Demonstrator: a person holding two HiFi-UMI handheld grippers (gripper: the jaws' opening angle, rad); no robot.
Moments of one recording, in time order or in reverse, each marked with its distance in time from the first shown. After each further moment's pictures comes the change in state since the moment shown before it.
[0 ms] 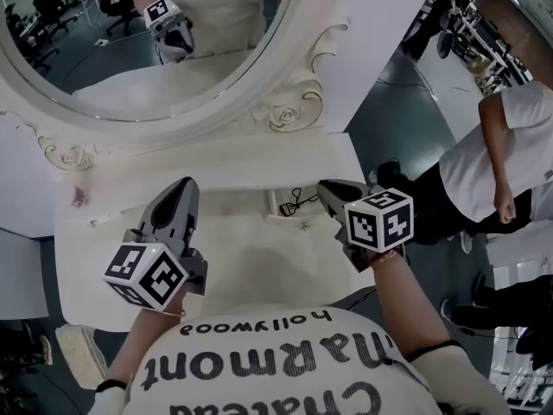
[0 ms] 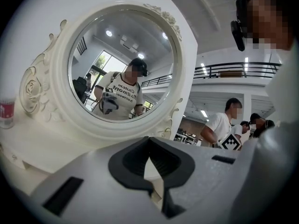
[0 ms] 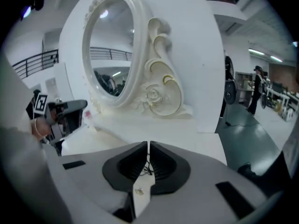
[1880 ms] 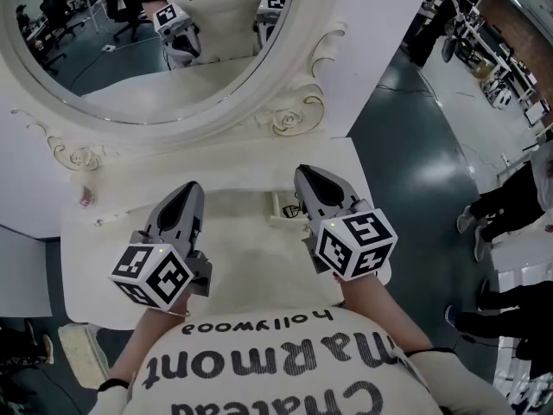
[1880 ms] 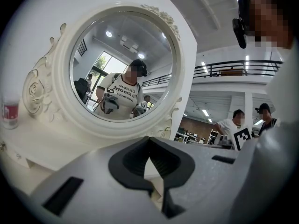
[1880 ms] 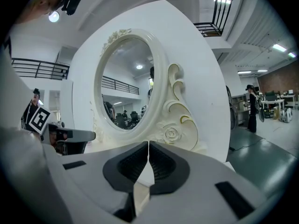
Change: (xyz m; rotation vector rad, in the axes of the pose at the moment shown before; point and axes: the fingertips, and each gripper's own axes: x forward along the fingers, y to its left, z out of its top) left arm -0.005 -0.002 -0.002 0.020 0.002 0.010; right arm -0.012 0.061 0.071 -0.038 -0.449 -0.035
